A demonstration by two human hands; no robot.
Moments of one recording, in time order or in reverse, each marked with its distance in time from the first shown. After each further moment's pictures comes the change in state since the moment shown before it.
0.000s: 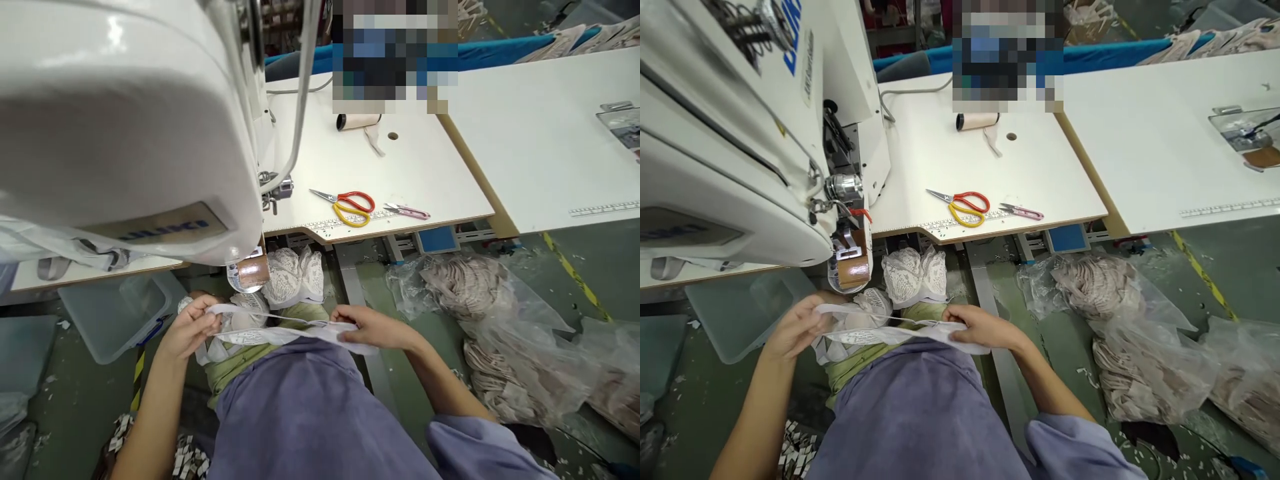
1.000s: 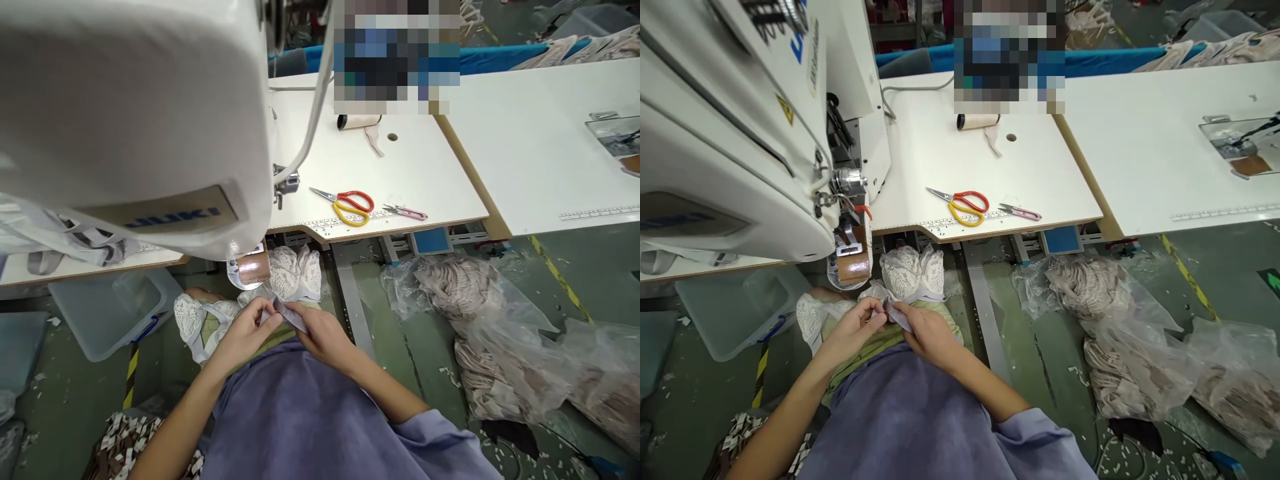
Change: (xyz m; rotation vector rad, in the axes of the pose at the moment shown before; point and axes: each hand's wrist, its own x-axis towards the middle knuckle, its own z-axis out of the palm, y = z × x) left_hand 0.013 -0.025 0.093 0.403 -0.048 -0.055; right_hand 0.036 -0.028 0.089 -0.454 0.436 -0.508
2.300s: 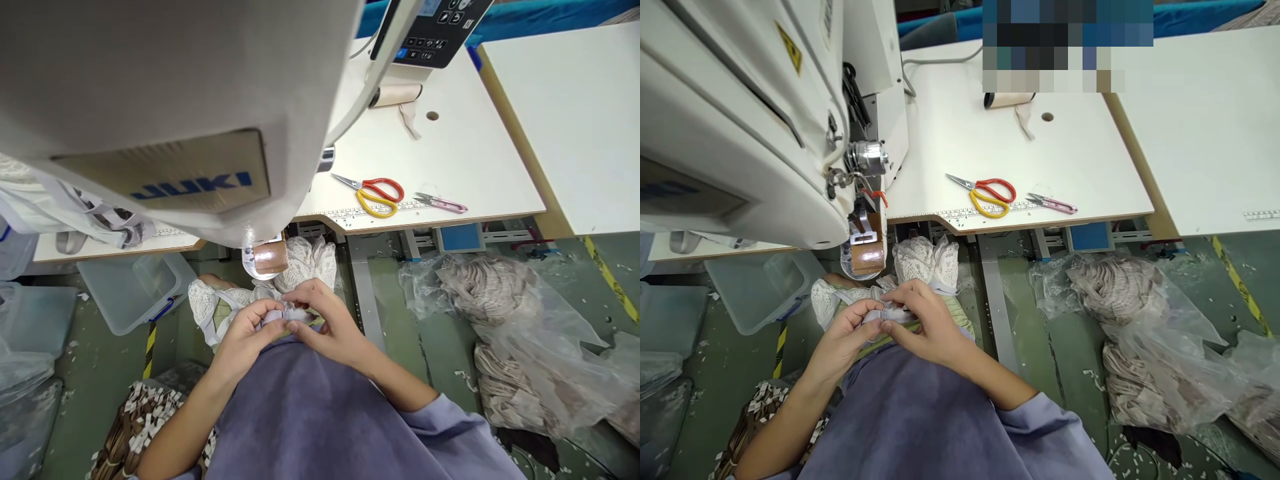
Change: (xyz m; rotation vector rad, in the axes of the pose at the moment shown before) left_hand -0.036 0.027 0.005 -0.359 0.111 -0.081; right_hand 0.043 -0.049 -0.028 0.382 0.120 0.023
